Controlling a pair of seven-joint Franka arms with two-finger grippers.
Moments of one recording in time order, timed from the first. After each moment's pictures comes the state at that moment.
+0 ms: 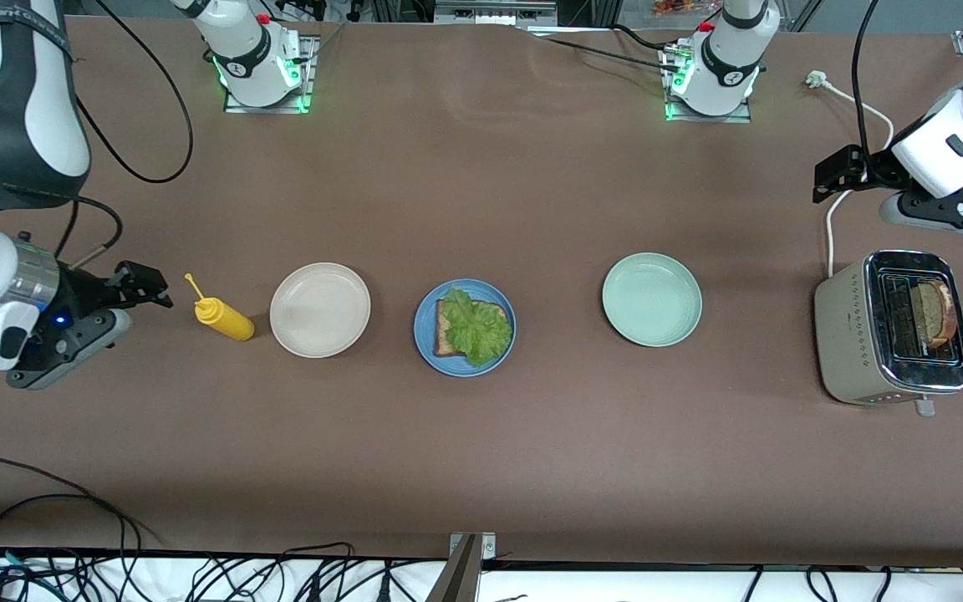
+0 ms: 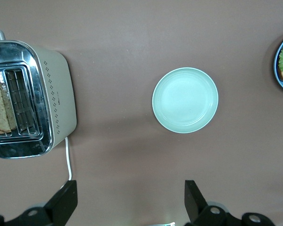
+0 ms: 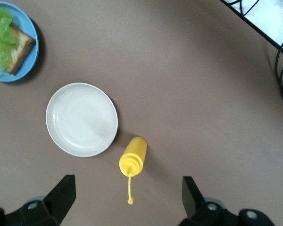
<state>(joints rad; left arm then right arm) -0.03 0.01 -0.04 -1.62 -0.01 1.51 0.07 -0.03 0.47 0.14 -1.20 0.00 1.62 -0.56</state>
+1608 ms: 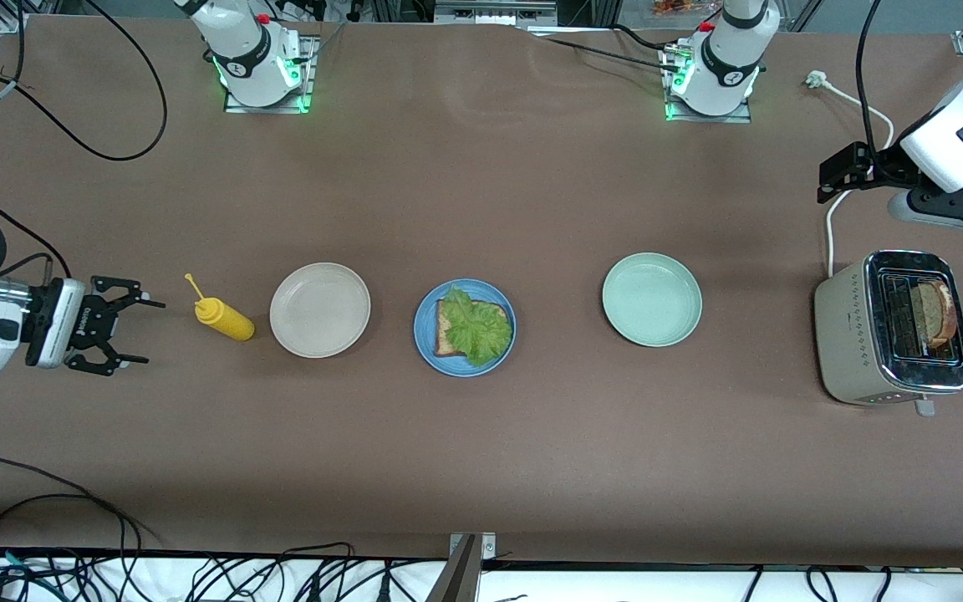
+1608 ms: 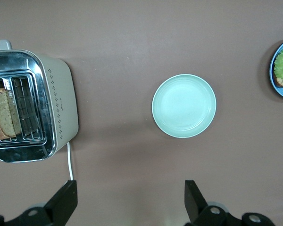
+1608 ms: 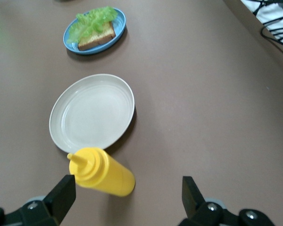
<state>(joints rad) -0.03 0.01 -0.04 -1.59 -0.01 1.51 0.07 -0.28 0.53 0.08 -1.60 0.62 1.88 -1.75</state>
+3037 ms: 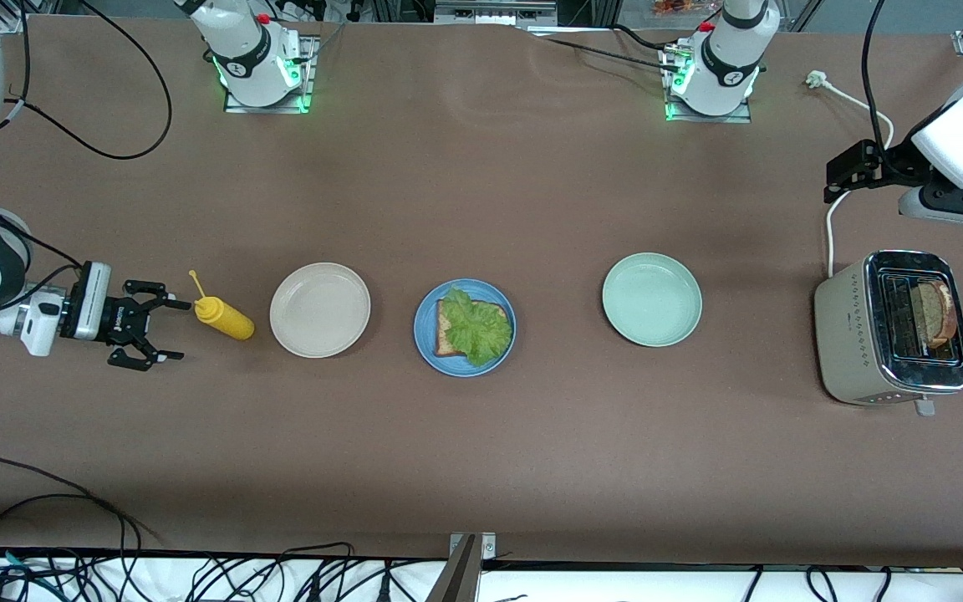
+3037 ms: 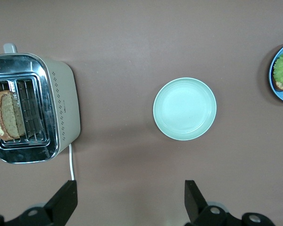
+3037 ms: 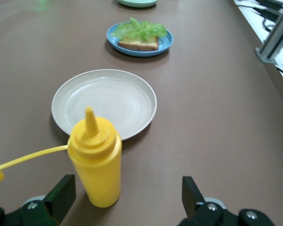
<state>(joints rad) -0.03 0.01 -0.04 -1.57 -0.01 1.51 0.07 -0.32 0.62 0.07 -1.67 0.80 1.87 -2.39</state>
